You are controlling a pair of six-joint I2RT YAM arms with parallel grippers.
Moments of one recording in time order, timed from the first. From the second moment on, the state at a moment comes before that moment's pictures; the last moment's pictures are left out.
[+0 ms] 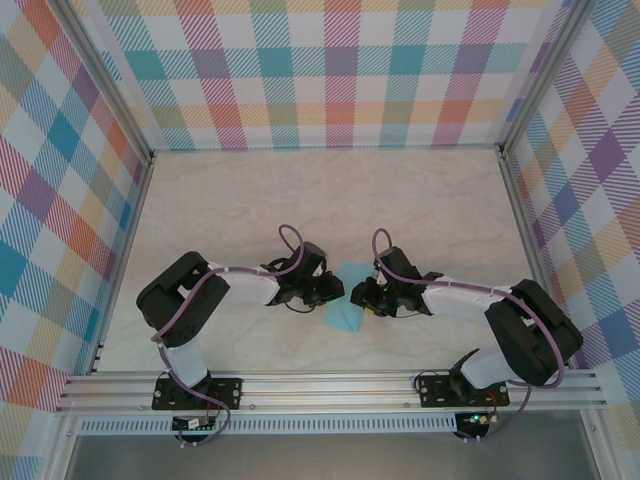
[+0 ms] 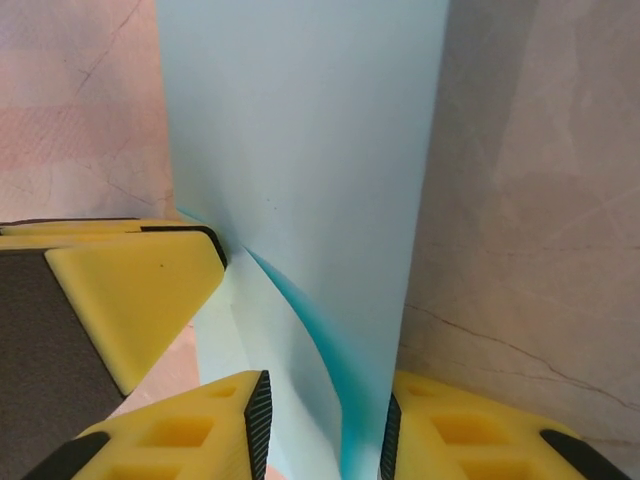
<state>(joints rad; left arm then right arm) -0.79 1.78 0.80 0.10 0.33 -1.03 0.65 1.43 0.55 -0.12 -0.38 0.98</state>
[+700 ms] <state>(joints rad) -0.79 1.58 0.77 0.03 0.25 -1.06 0.65 1.31 0.53 -0.17 -0.43 0.88</state>
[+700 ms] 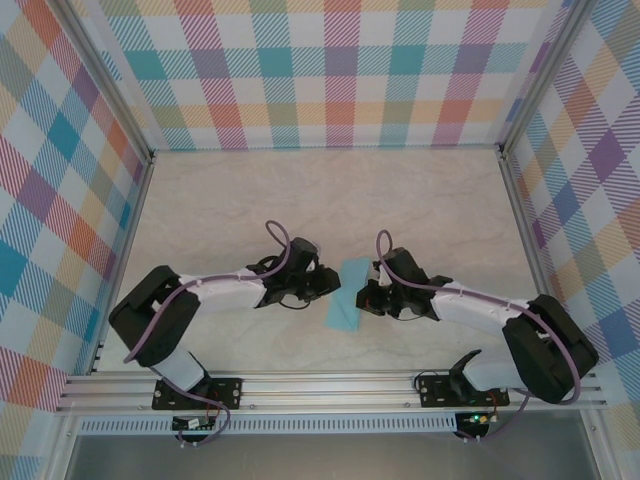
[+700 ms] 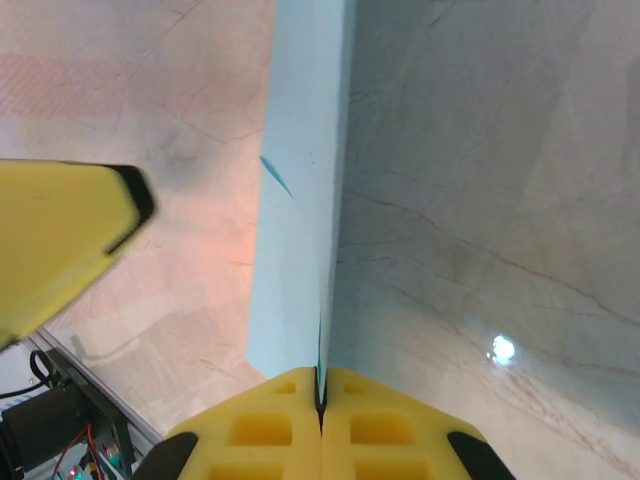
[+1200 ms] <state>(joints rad) -0.79 1.01 0.70 -0.41 -0.17 -0.99 0.76 1.31 1.20 -1.10 0.19 0.69</state>
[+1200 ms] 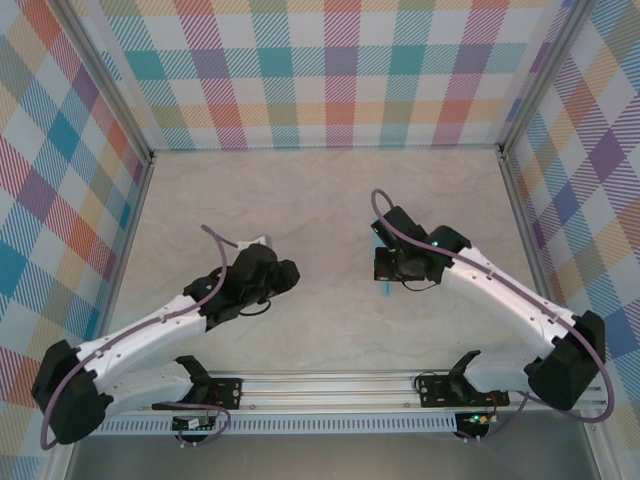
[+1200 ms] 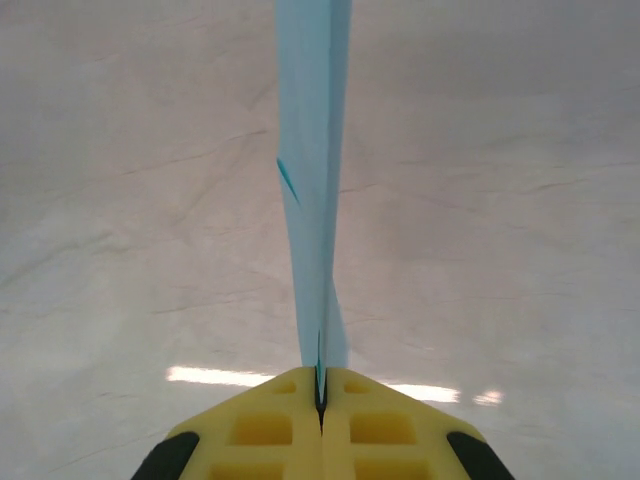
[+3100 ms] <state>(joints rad) -0.92 1.77 1.04 -0.30 0.06 -0.95 0.42 1.25 0.56 -0.48 -0.44 0.70</state>
